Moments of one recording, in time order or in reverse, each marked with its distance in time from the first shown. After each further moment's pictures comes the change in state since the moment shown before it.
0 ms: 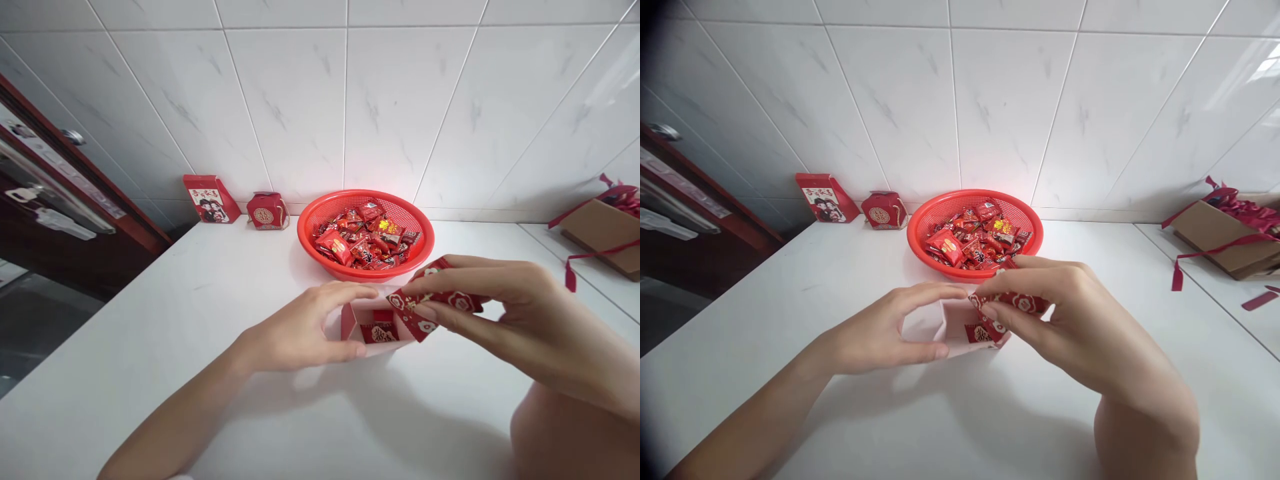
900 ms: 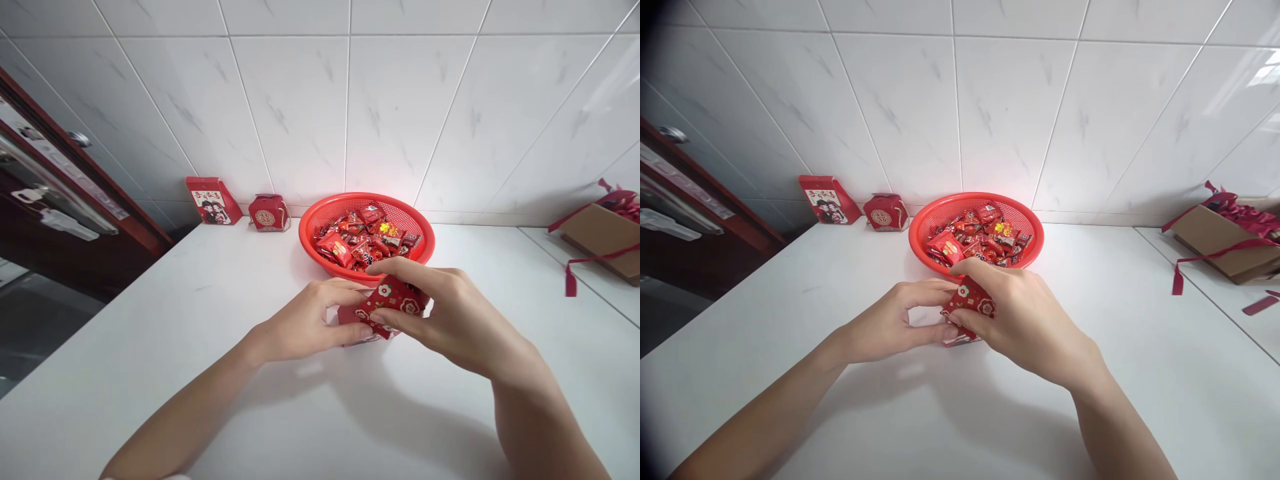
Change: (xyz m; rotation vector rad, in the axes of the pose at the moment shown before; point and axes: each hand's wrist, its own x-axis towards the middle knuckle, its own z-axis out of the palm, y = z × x) left_hand 0.008 -0.005 0.004 -0.146 0.013 0.039; right_hand 0.018 0.004 0.038 -0.057 -0.001 0.017
